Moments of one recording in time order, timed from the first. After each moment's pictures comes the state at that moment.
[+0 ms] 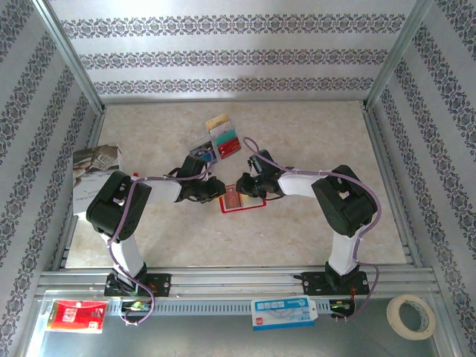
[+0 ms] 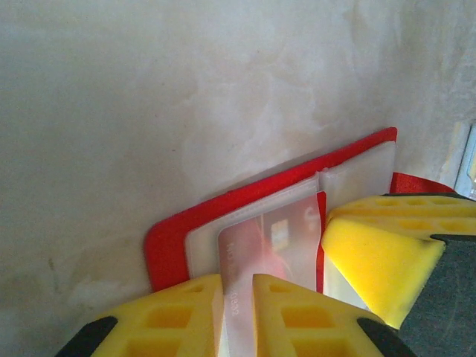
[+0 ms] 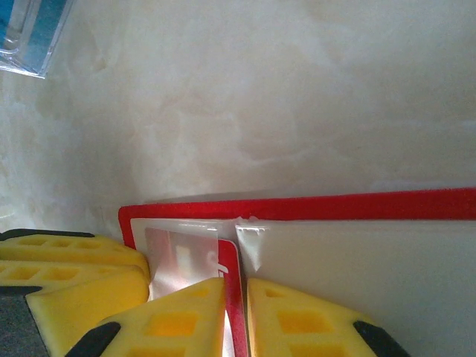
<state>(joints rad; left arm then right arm) -0.43 1.80 0.84 0.05 0.48 -0.81 0.57 1.87 0.99 -0.08 -0.37 0.80</state>
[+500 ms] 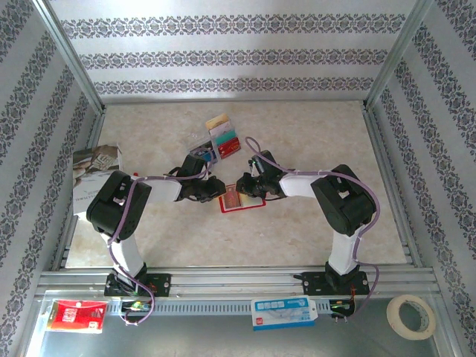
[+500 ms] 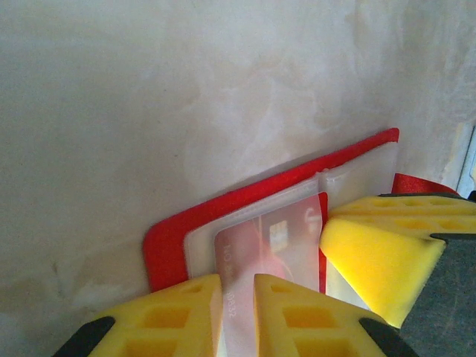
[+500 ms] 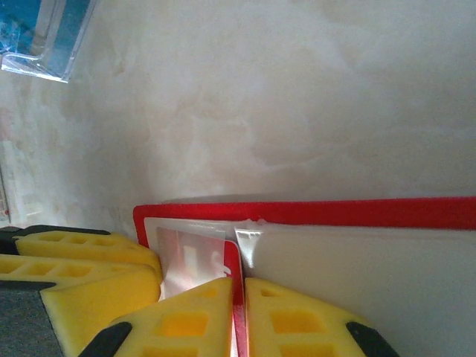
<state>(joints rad) -0.43 1.81 0.85 0.03 0.48 -0.81 0.56 1.88 0.95 0.03 -0.43 0.83</state>
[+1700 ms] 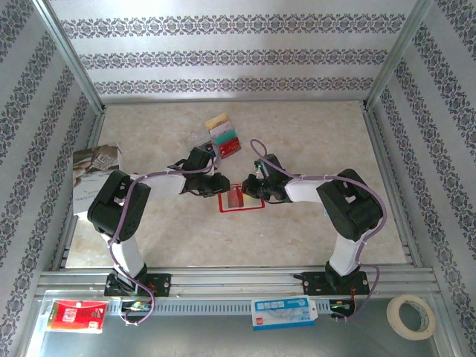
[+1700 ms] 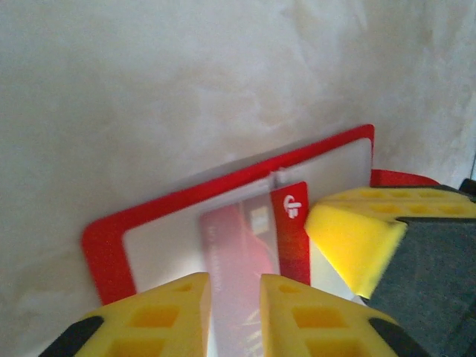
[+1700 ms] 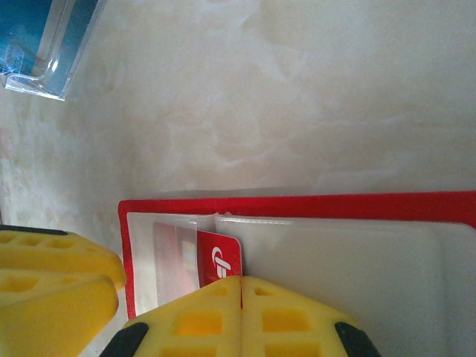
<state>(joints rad) -0.47 1.80 0.98 -0.16 0.45 -0.68 0.54 1.81 0.85 0.10 -0.36 0.84</state>
